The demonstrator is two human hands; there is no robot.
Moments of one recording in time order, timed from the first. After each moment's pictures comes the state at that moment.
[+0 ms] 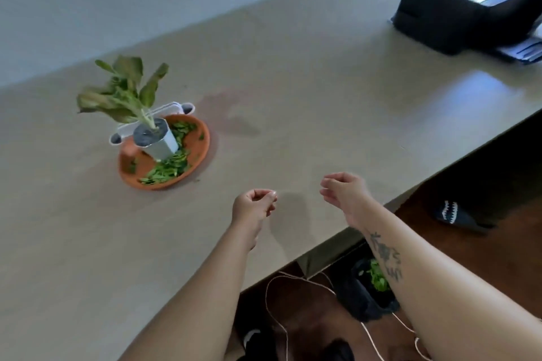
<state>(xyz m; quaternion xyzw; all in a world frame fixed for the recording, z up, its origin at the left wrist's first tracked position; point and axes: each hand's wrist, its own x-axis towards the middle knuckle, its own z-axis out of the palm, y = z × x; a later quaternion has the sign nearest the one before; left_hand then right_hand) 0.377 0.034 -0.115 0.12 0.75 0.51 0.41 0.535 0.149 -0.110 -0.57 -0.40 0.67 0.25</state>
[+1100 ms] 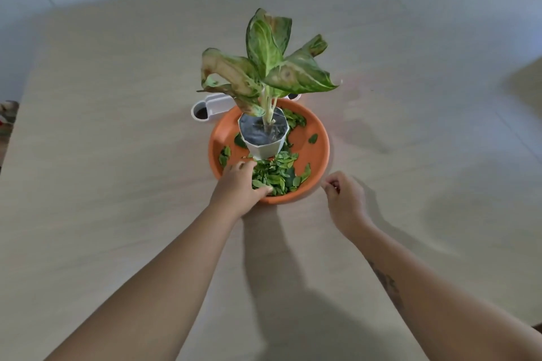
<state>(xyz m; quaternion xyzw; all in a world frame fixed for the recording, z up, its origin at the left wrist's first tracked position) 0.037 -0.016 -0.152 0.39 0.88 0.14 0.22 0.224 0.104 -0.157 -0.50 -0.75 0.41 0.15</state>
